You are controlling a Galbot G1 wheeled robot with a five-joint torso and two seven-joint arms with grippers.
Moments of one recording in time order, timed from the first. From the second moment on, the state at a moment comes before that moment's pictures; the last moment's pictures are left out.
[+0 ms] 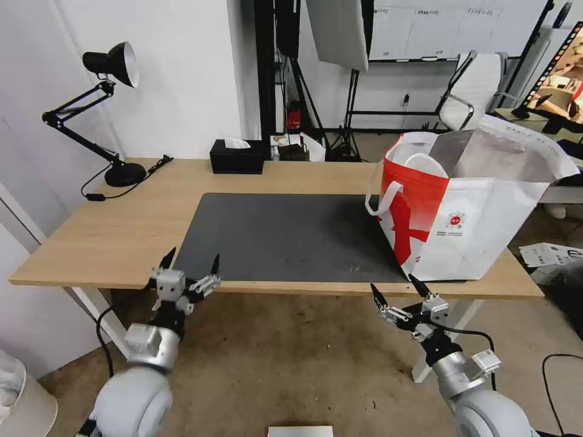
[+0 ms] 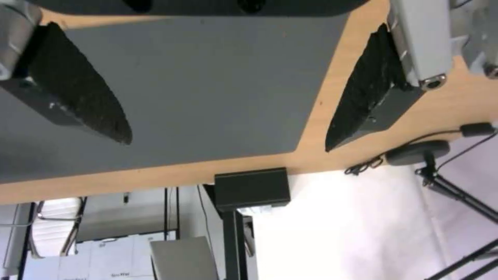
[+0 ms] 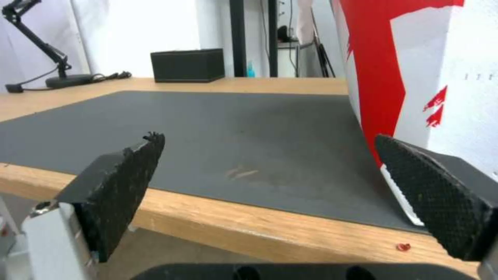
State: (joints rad) left arm 1.55 -1.13 -0.46 -2.14 -0.22 -0.04 -0.21; right arm -1.59 0.96 0.44 2.00 0.54 0.24 -0.03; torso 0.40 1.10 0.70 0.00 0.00
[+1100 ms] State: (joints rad) left arm 1.61 -1.20 -0.45 -2.09 -0.24 -0.05 -0.20; right arm -1.59 0.96 0.44 2.00 0.54 0.24 -0.03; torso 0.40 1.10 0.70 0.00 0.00
